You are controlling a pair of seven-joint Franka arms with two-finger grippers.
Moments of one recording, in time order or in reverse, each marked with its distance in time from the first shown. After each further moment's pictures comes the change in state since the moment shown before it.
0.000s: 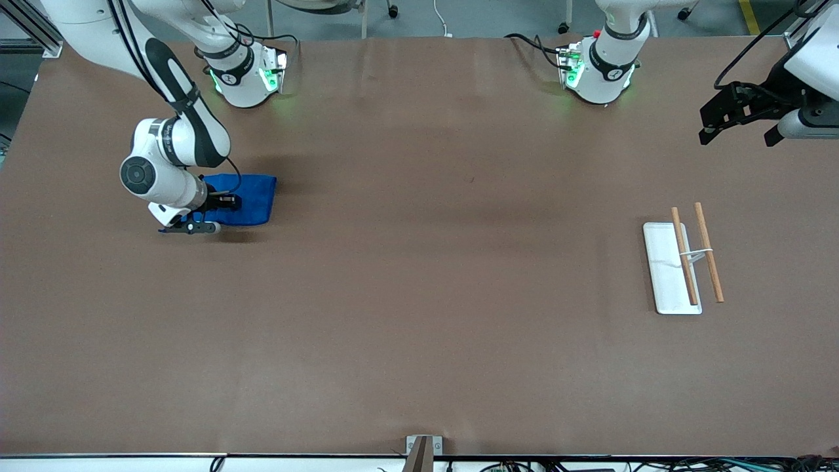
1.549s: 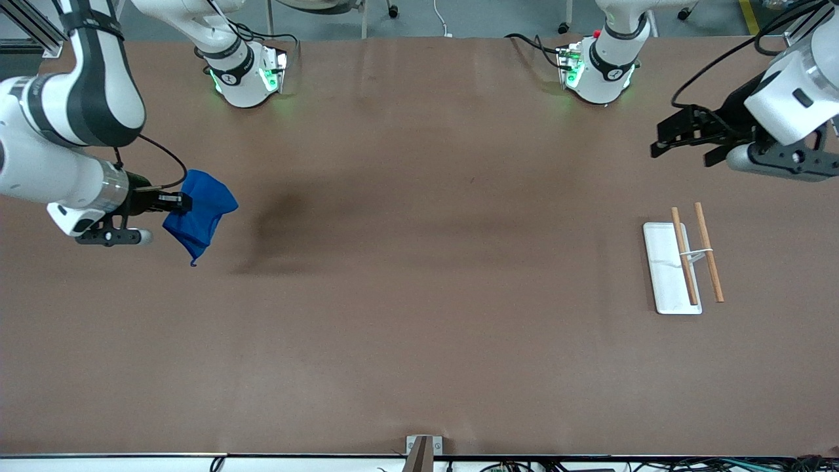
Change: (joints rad) left arm -0.011 0.109 -0.004 -0.002 -0.276 0.012 0.002; right arm 0.009 -0.178 0.013 0.606 0.149 -0.741 0.005
